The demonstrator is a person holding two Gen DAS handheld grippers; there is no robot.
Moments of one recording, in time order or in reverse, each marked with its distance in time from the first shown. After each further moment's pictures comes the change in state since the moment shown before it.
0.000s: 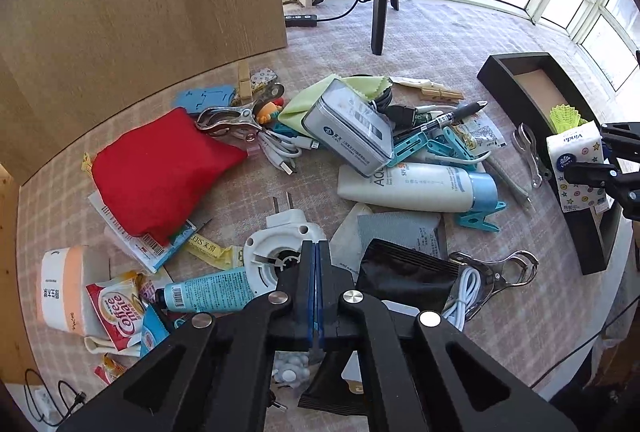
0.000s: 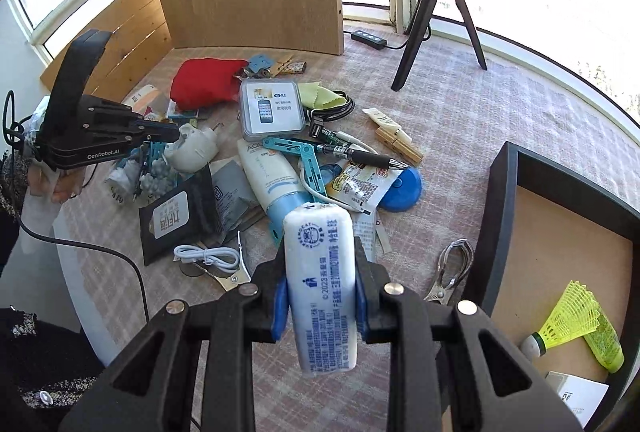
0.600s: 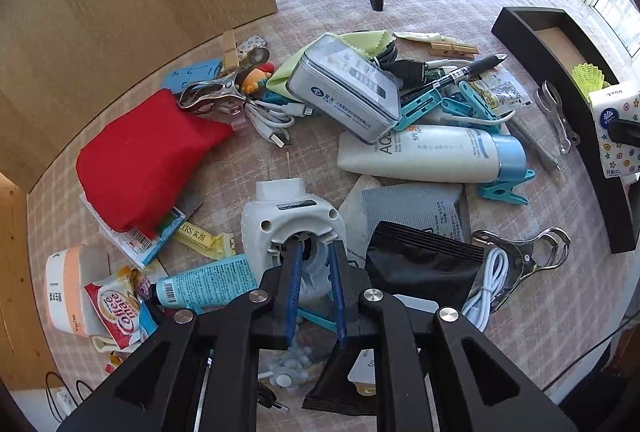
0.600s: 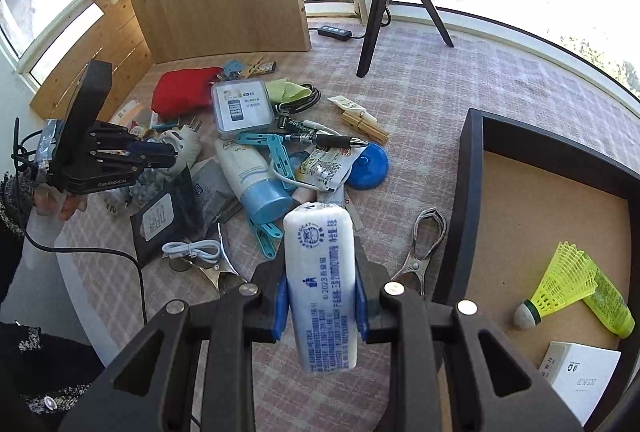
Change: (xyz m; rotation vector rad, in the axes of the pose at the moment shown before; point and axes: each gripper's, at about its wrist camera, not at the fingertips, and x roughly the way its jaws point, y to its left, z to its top) left arm 0.034 -0.014 -0.002 0.045 0.123 0.067; right arm -0.007 -0.019 -0.016 0.070 0.003 -0.008
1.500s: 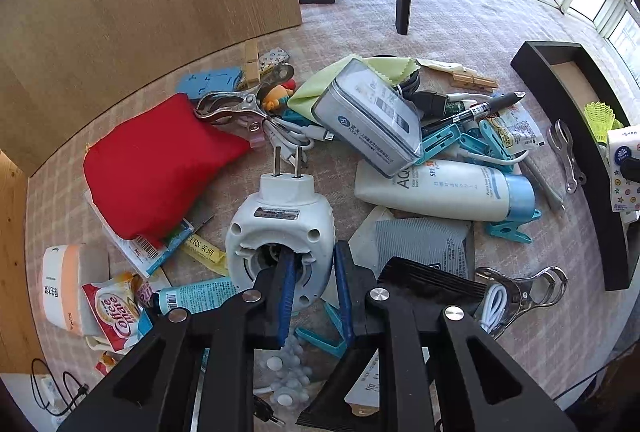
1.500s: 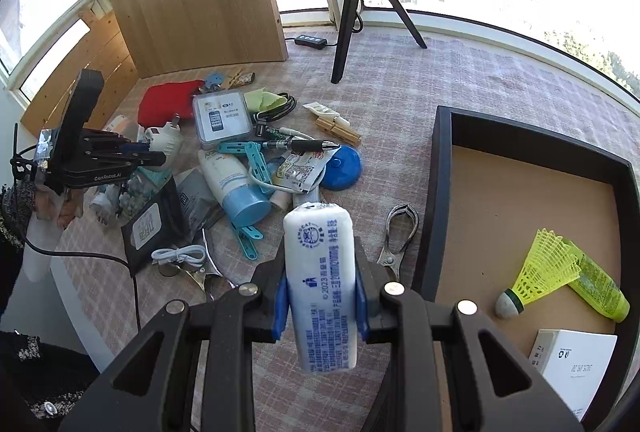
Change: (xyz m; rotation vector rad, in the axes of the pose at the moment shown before) left arm -0.004 0.008 0.008 -0.095 -0.055 0.009; right arm -0.016 -0.019 -0.006 0.058 -0.039 -0.041
